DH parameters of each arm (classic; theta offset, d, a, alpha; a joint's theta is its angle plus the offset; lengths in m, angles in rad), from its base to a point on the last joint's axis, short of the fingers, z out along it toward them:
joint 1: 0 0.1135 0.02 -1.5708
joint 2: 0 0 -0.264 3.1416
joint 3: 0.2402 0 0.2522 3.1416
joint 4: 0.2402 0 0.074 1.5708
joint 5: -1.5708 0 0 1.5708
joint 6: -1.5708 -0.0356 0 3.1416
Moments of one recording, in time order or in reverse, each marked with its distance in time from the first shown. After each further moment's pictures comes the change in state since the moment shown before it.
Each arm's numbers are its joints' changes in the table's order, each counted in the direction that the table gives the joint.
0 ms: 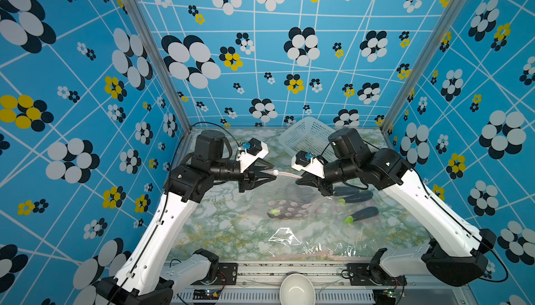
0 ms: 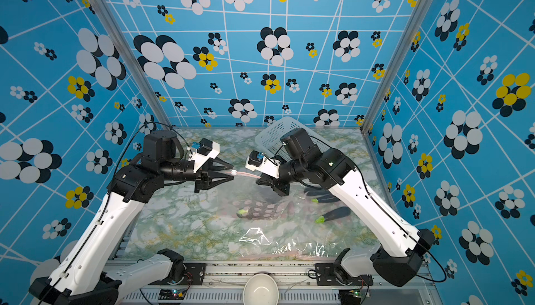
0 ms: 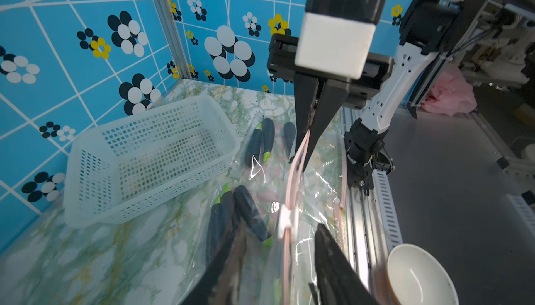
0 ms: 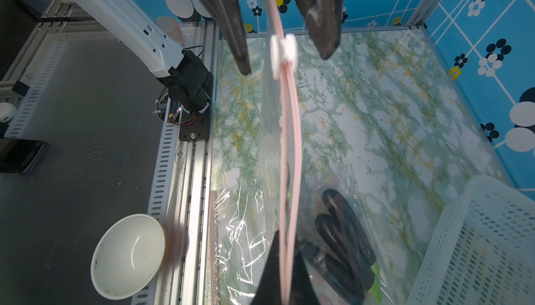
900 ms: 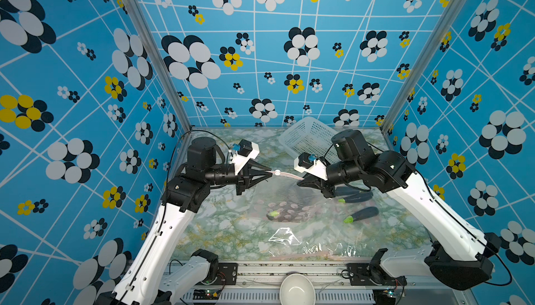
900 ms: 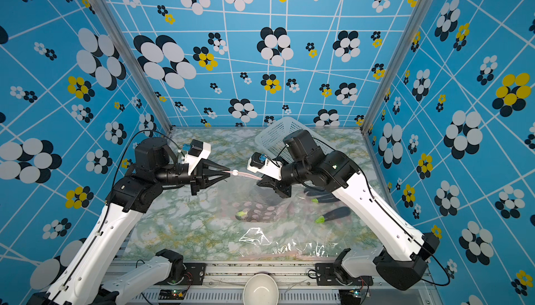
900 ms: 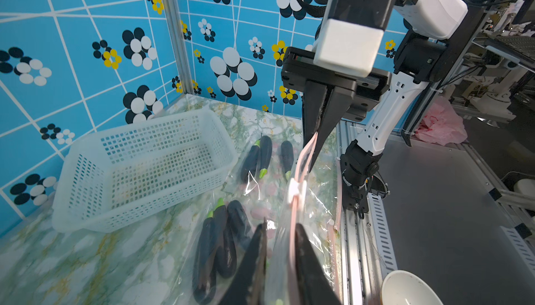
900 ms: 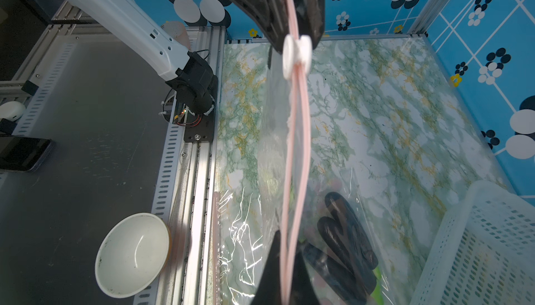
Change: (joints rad) left arm 0.060 -0.086 -0.153 -0.208 -0.090 0.145; right arm 0.000 -0.031 -0.027 -0.019 0.021 0.006
